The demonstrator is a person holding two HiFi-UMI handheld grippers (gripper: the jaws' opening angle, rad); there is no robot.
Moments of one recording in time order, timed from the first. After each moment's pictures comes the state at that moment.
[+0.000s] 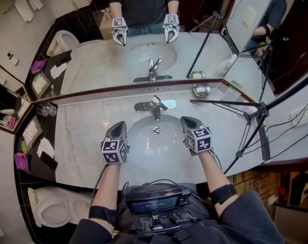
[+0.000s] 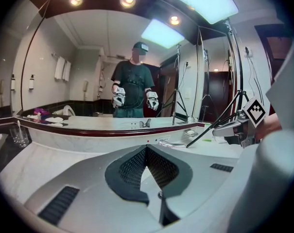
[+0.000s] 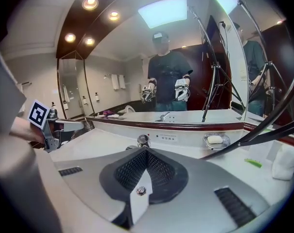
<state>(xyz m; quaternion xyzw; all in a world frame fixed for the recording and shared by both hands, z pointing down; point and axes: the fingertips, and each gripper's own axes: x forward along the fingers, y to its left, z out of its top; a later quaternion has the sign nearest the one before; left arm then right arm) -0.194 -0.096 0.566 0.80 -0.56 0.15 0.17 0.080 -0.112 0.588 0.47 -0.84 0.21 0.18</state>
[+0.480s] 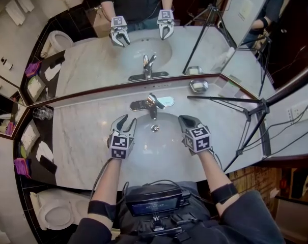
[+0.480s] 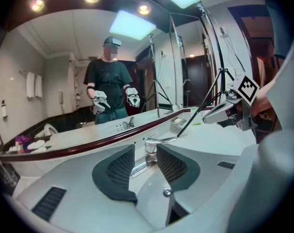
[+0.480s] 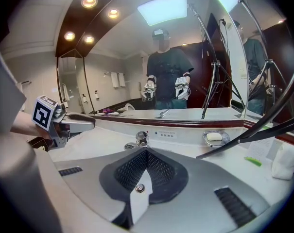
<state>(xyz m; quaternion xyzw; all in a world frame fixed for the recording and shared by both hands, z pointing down) -0.129 -0.120 0.574 0.85 -0.47 0.24 0.08 0.085 -0.112 0.600 0.47 -0.83 0.21 0.19</state>
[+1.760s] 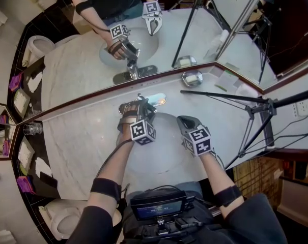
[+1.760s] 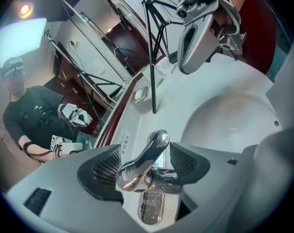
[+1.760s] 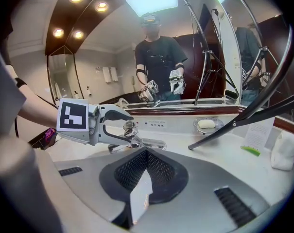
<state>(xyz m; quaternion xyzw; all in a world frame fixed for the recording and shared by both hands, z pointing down) 0.019 -0.198 0.675 0.83 -0.23 0.46 -0.21 0.114 -0.126 0.643 0.49 -0.81 0.25 0.21</state>
